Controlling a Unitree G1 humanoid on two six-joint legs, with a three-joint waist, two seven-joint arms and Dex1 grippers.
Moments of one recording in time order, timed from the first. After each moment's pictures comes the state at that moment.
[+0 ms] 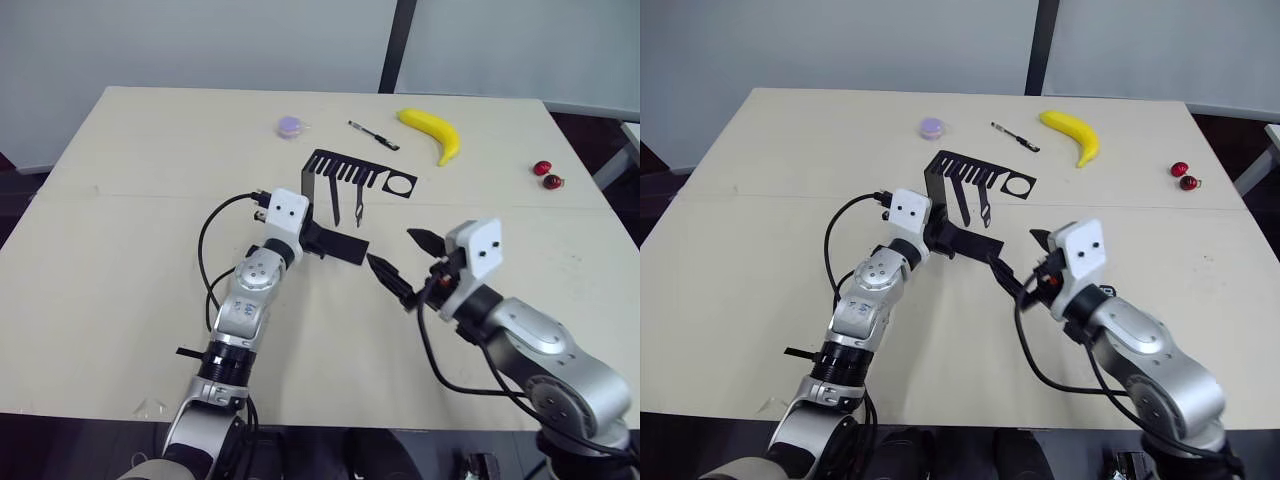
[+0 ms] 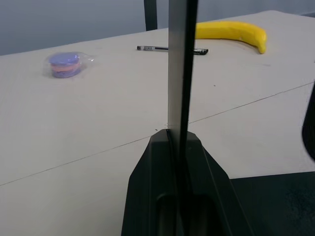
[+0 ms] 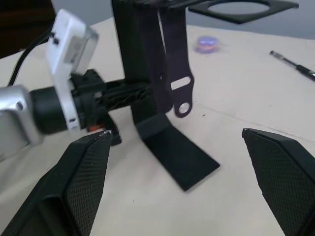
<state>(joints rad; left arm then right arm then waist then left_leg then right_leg) -0.58 0.04 -0.08 0.13 0.02 0.32 -0.06 -0.22 -0.43 -0.02 -0.72 0.60 0.78 0.13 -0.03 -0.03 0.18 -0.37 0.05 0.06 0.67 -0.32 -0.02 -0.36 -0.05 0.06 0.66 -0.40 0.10</state>
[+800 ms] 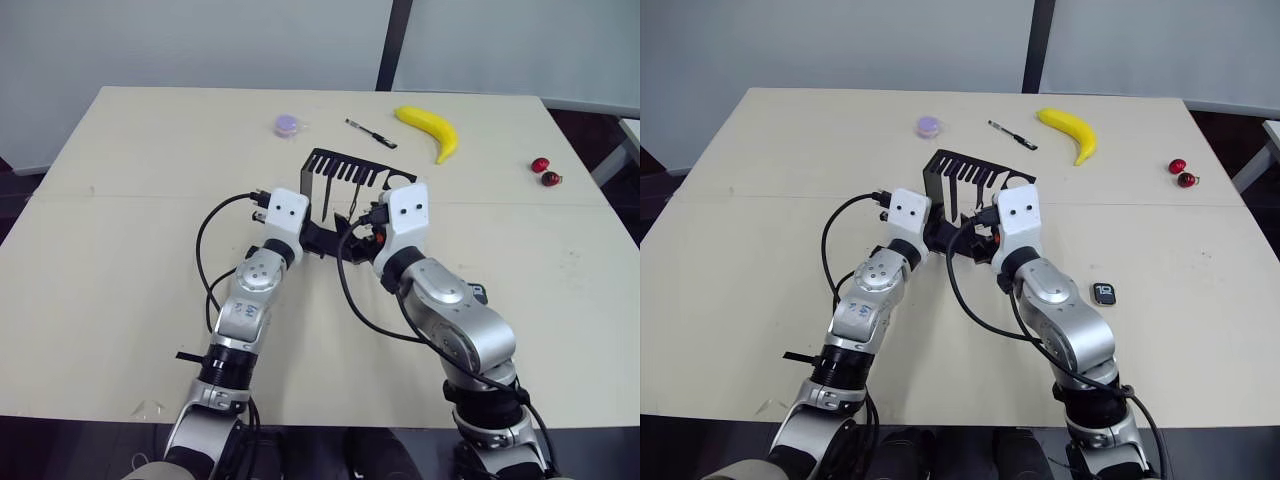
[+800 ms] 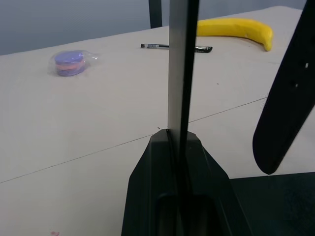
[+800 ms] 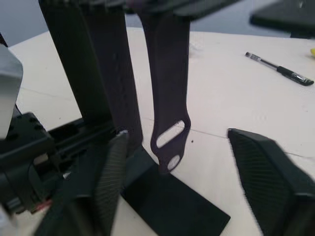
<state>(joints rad) -0.57 0.03 -0.09 0.08 0.04 0.37 -0.04 -0.50 -0.11 0.16 -0.42 0.28 0.78 -0.01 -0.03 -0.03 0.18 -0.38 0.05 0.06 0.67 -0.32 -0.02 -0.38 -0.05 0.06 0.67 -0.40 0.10</state>
